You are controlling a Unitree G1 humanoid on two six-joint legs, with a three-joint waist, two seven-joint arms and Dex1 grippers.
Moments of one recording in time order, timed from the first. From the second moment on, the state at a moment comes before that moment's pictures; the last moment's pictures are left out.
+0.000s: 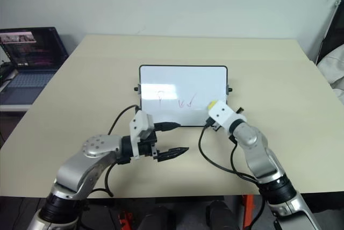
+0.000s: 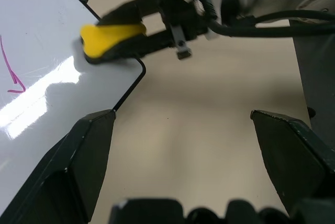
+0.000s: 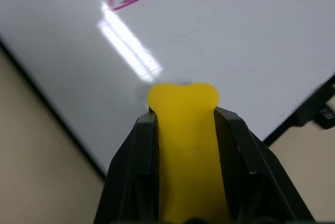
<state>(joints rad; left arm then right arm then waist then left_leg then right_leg) -0.23 0.55 -0.15 -0.39 -0.43 0.54 -0.88 -0.39 -0.41 0.27 -0.19 -0.27 0.46 0.34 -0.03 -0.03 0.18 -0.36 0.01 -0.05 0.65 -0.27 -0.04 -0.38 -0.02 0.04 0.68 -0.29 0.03</state>
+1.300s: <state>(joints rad) -0.03 0.48 0.16 -0.39 -0.51 0.55 -0.65 -0.12 -0.42 0.01 -0.63 0.22 0.66 0.67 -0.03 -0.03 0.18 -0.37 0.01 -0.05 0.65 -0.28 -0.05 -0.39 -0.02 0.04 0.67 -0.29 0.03</state>
